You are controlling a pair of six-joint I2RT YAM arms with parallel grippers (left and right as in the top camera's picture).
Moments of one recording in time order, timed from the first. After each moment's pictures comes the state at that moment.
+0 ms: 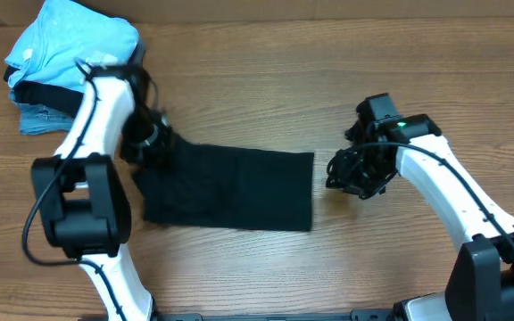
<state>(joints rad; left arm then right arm) 0.03 2.05 1.71 -1.43 0.14 -0.03 0.21 1.63 1.17 -1.06 -0.35 0.38</state>
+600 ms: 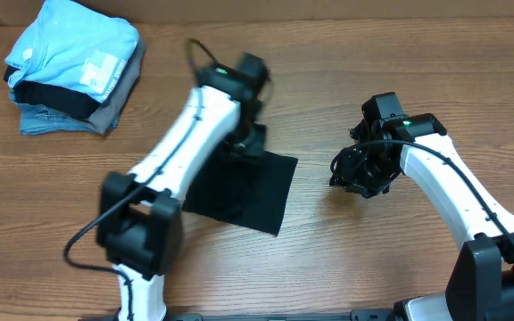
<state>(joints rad) -0.49 2.03 1.78 -1.34 0.11 -0.32 0.20 1.63 1.17 -1.06 -0.34 0.38</state>
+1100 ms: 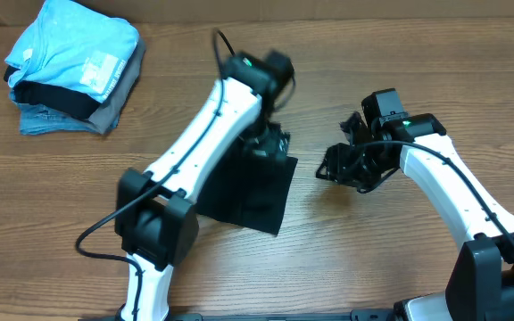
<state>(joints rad) -0.53 2.12 2.06 -1.58 0.05 -0.37 0.21 1.63 1.17 -0.96 -0.49 0.29</state>
